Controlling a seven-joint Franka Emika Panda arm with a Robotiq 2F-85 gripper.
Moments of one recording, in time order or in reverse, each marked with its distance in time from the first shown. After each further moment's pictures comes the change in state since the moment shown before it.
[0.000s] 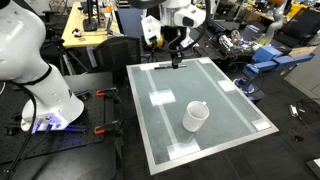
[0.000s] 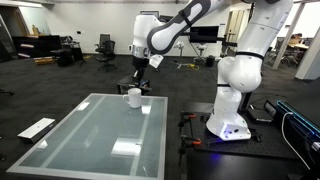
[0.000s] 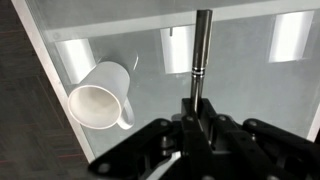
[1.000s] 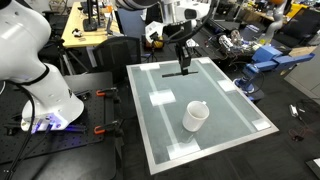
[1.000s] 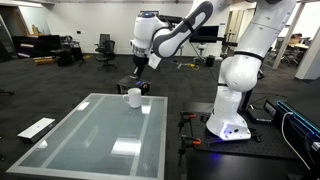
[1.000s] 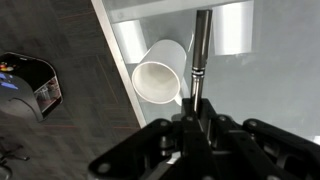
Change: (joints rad) arm -0.173 -0.004 0.120 0.001 -0.365 0.053 0.281
